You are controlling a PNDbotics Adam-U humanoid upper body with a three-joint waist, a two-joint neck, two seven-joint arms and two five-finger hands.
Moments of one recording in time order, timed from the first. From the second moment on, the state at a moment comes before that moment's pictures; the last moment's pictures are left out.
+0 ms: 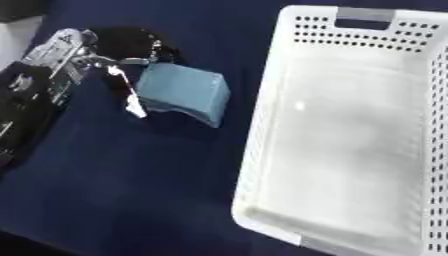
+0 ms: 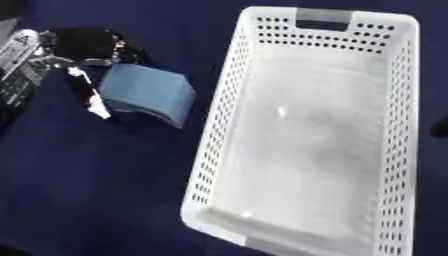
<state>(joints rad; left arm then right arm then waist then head) -0.37 0.89 0.00 -1.41 -0.82 -0.82 -0.24 -0.36 -0.37 0.11 -1.99 -0.81 -0.20 0.90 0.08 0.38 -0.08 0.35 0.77</state>
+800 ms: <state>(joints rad) -0.32 0.88 0.03 -1.52 -0.76 -0.79 0.33 -0.36 -0.37 0.11 -1.99 -0.81 -0.20 0.90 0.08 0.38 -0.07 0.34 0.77</state>
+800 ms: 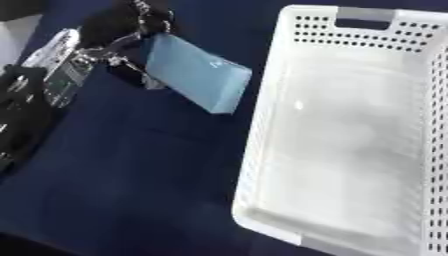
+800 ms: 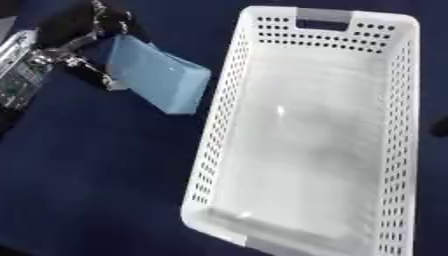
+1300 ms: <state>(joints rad) -0.26 0.89 0.15 -1.55 -0.80 -0.69 0.51 -0.36 -0.37 0.11 -1.99 -0.81 -0.20 0.90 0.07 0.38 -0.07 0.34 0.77</state>
